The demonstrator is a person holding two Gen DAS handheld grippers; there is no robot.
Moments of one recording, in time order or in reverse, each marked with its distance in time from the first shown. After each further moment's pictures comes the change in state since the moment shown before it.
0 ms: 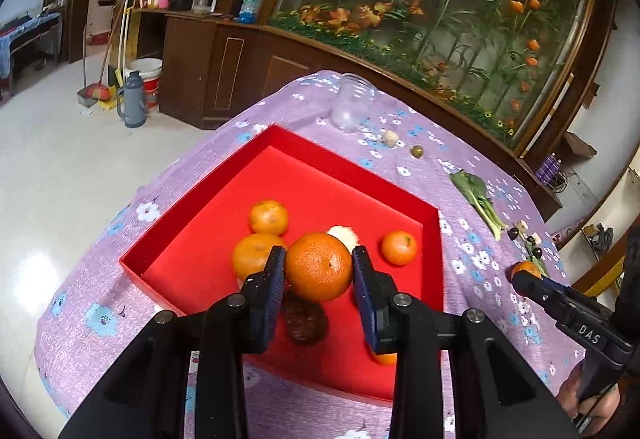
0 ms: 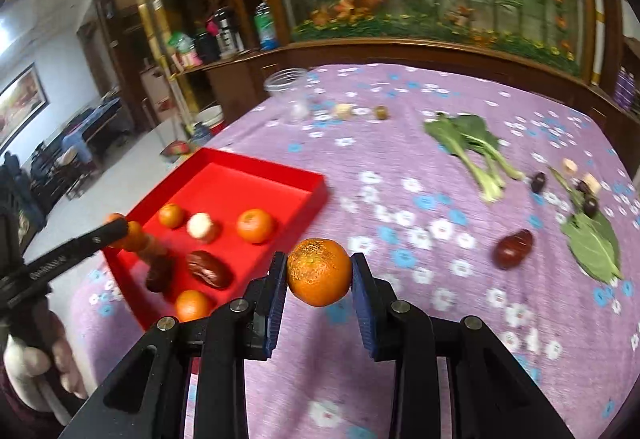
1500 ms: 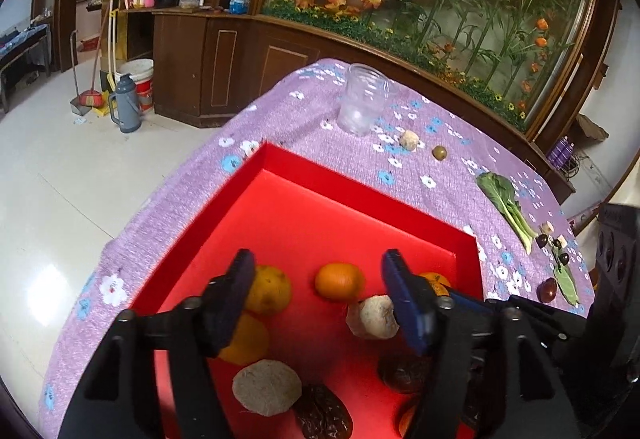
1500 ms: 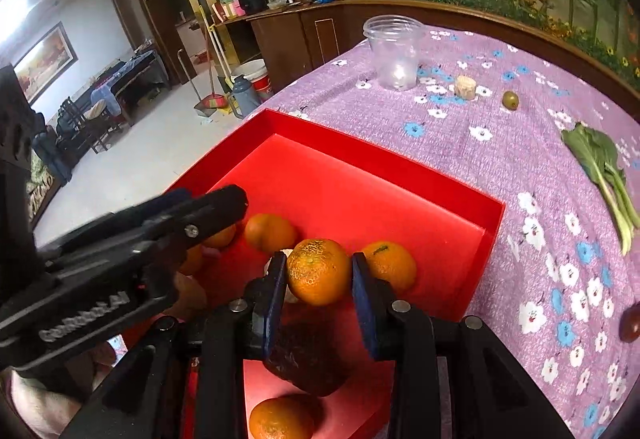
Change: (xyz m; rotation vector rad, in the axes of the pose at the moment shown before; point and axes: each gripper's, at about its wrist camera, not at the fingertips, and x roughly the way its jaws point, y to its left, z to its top) left arm 0.065 0.001 0.048 0.057 0.046 0.033; right arm 0.117 0.091 0.033 -0.104 0.152 0.107
